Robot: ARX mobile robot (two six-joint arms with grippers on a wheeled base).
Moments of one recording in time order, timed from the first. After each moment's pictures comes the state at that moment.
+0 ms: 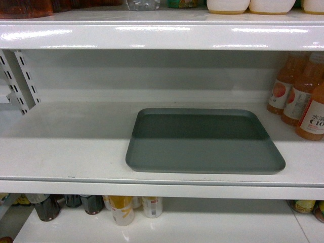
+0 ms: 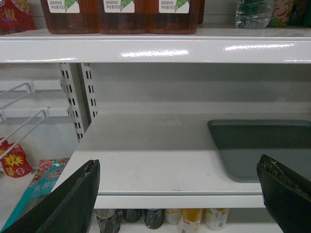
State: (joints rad) left arm 0.00 0.01 0.01 0.00 0.00 -0.02; right arm 0.00 0.00 0.01 0.00 0.00 0.00
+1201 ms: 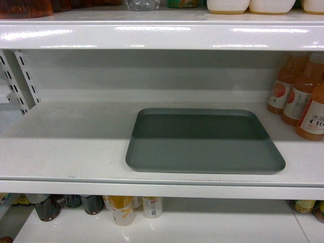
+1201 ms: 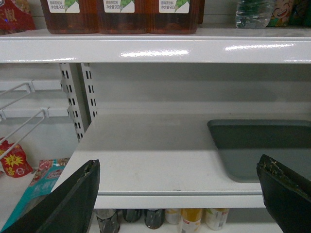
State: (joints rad) left arm 0.00 0.01 0.01 0.00 0.00 -0.02; right arm 0.00 0.00 0.01 0.00 0.00 0.00
